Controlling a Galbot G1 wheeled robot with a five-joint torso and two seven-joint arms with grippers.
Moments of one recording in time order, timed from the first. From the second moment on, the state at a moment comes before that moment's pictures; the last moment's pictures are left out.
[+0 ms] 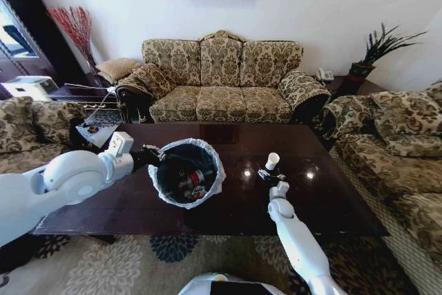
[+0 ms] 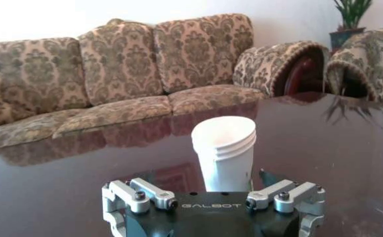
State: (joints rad) left arm 1.99 -0.01 -1.34 -2.30 -1.36 0.48 -0.17; right arm -0.83 1.37 0.33 1.08 0.44 0.15 0.18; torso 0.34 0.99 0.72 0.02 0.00
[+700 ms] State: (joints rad) left arm 2.00 0.00 -1.33 -2.29 -1.36 0.47 -0.17; right arm -0.76 1.36 0.32 0.97 0.51 0.14 0.14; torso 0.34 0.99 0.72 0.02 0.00
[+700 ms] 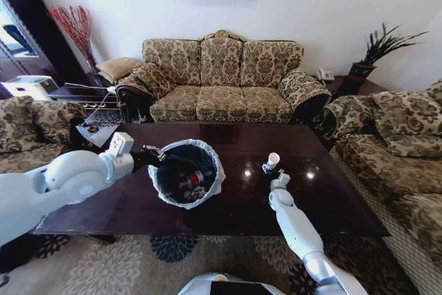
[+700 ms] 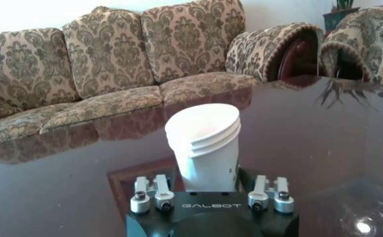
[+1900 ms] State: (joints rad) left arm 2.01 0.08 -1.33 -2.14 -1.41 0.49 -0.20; right arm -0.99 1.15 -0.02 2.32 0.89 -0.04 -0.06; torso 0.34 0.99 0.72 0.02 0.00
